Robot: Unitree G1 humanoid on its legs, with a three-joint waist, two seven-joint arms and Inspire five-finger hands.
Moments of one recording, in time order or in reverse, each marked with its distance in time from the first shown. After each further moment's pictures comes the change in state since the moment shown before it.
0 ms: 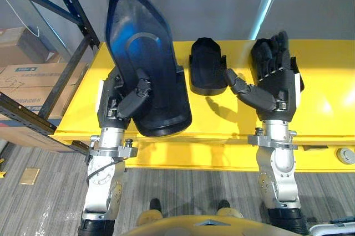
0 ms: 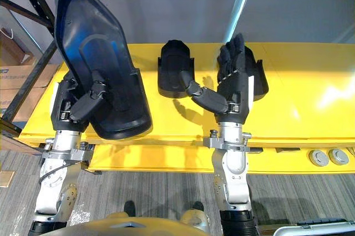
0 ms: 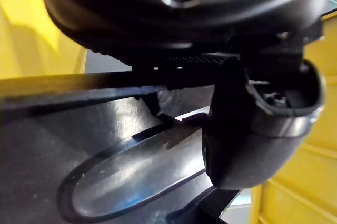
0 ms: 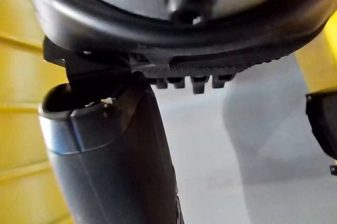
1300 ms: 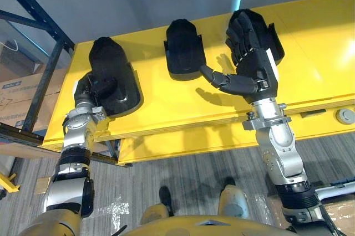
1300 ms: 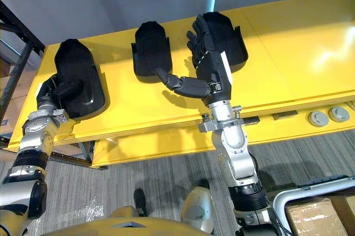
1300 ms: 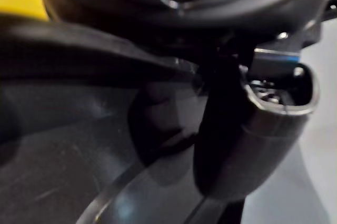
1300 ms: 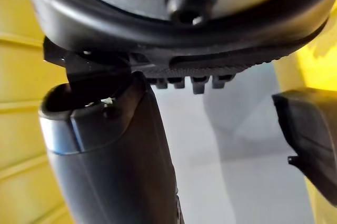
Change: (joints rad) left arm -0.669 0.320 0.149 1.064 -0.042 0.198 0.066; right arm -0.215 -0.203 0.079 0.059 0.111 0.147 0.103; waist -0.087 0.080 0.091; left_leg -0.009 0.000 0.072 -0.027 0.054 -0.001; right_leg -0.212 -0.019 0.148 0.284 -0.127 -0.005
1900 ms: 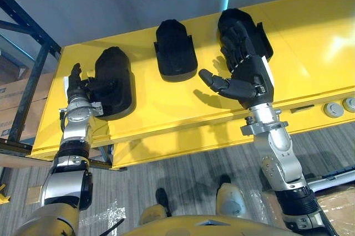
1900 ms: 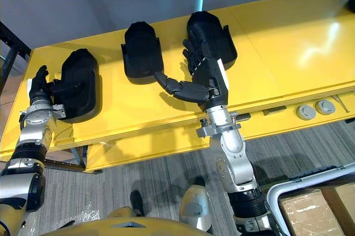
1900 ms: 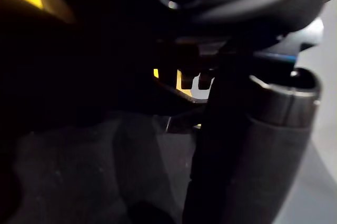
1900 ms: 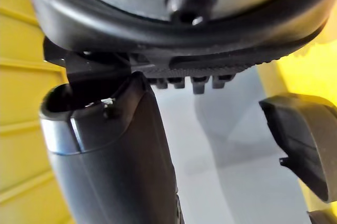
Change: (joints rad) left arm -0.047 0.025 -0.019 0.047 0.068 0.021 0.214; right arm 0.053 0.012 0.025 -0.029 0.082 0.027 0.017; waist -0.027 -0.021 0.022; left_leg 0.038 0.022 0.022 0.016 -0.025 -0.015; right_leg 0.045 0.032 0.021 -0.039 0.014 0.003
